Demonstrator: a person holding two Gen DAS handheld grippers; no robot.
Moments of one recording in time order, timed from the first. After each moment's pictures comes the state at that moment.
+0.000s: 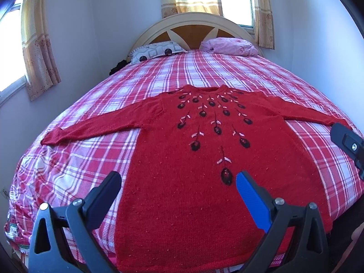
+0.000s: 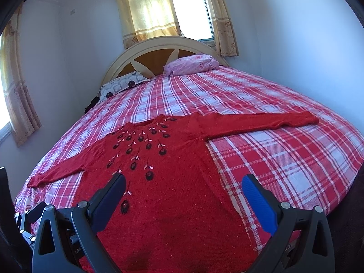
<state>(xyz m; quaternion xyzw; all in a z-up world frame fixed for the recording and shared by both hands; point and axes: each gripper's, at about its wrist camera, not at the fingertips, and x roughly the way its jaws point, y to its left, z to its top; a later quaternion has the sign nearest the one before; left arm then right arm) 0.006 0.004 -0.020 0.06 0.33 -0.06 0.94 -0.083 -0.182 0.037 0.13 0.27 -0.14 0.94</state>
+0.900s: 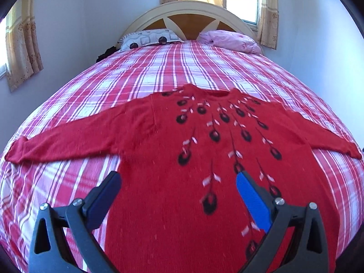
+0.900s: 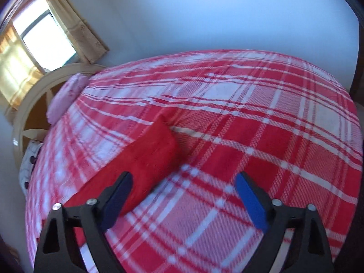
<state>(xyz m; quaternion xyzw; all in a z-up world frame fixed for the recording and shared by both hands) 0.145 0.011 -0.041 0.03 0.37 -0.08 0.93 -0.030 -0.598 -0.037 0.35 0.28 -0.41 0.79</state>
